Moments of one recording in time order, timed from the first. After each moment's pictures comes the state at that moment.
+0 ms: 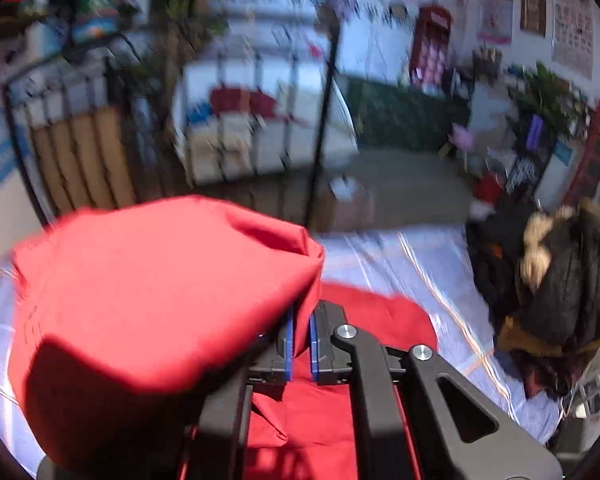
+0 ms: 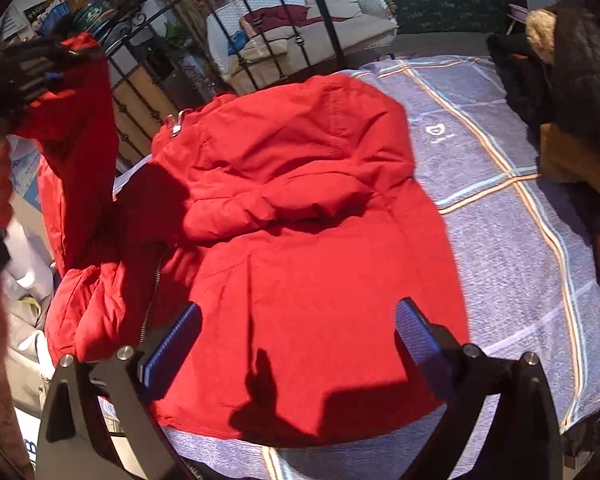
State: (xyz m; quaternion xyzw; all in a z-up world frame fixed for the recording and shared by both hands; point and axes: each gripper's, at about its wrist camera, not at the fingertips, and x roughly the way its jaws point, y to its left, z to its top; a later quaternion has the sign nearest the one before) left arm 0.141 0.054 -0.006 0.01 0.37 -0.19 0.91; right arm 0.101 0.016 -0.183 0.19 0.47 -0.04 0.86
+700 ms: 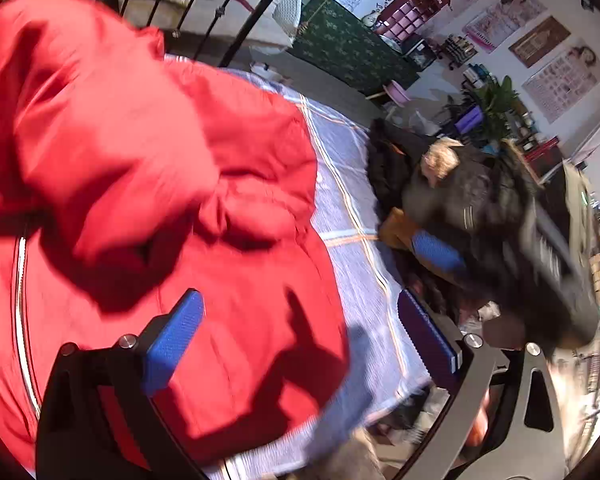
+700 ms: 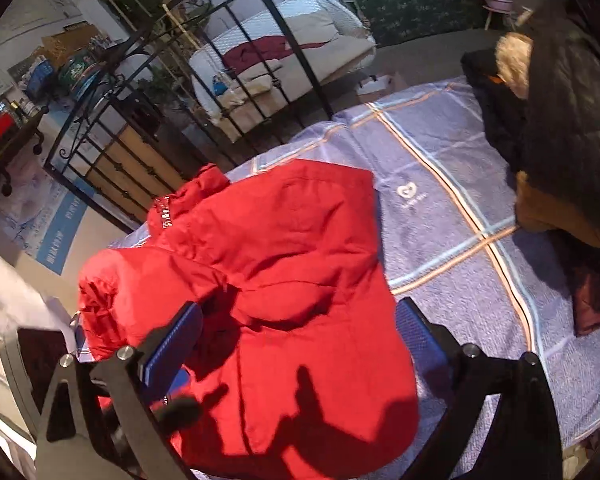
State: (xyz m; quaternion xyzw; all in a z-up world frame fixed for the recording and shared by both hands) left arm 0.032 0.048 -0.110 -0.17 0.51 -0.32 0.78; right arm 0.153 -0.032 -0.124 0.25 0.41 -0.02 0.88
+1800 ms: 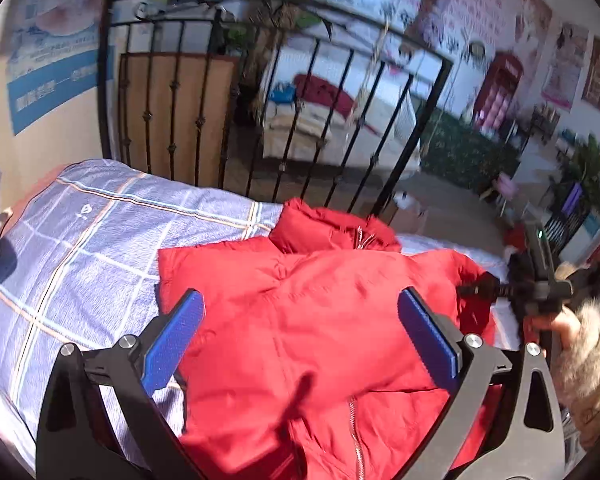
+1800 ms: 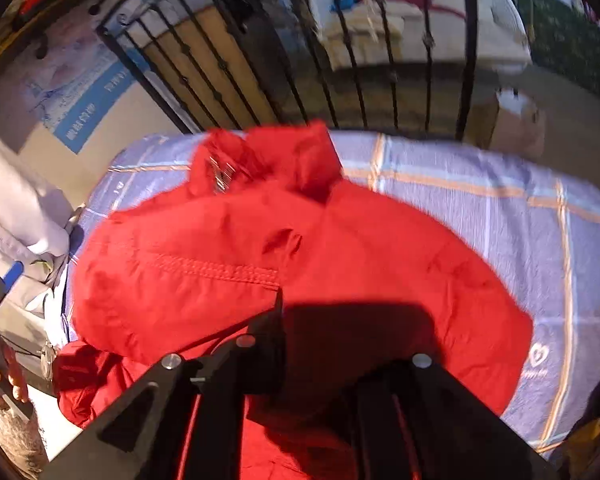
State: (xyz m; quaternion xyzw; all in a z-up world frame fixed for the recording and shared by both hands) left arm 0.116 0.256 -0.027 -0.09 0.38 -0.09 0.92; right arm 0.380 0.050 -0.201 0.13 0.58 0.14 0.79
